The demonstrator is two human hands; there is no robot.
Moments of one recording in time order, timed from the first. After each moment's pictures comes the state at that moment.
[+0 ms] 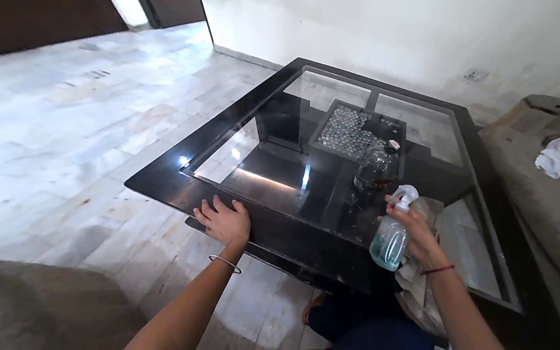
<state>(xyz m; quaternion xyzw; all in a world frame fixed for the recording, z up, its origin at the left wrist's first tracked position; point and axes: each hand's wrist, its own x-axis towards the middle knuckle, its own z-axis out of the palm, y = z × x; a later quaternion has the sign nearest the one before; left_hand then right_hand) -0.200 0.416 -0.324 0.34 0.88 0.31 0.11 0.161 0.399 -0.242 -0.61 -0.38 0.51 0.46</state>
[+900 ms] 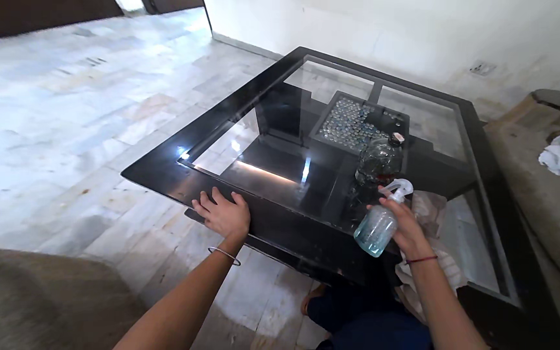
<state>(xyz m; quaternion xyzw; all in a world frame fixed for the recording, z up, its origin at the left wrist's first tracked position) -0.201 0.418 -0.326 0.33 0.89 0.30 0.12 0.136 0.403 -0.250 -0.59 -0.31 0.55 0.50</state>
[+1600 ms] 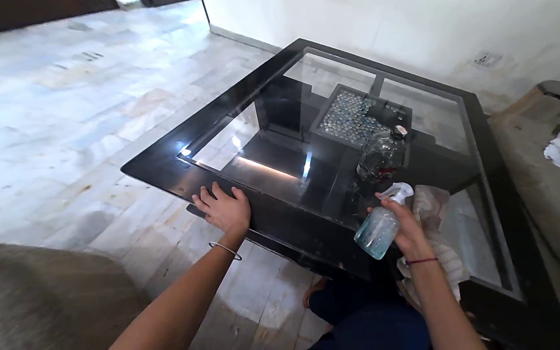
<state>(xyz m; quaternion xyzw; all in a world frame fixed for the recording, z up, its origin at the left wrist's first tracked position) -0.201 0.420 -0.325 0.33 0.89 0.30 0.12 0.135 0.397 -0.263 -0.59 -0.24 0.56 0.53</state>
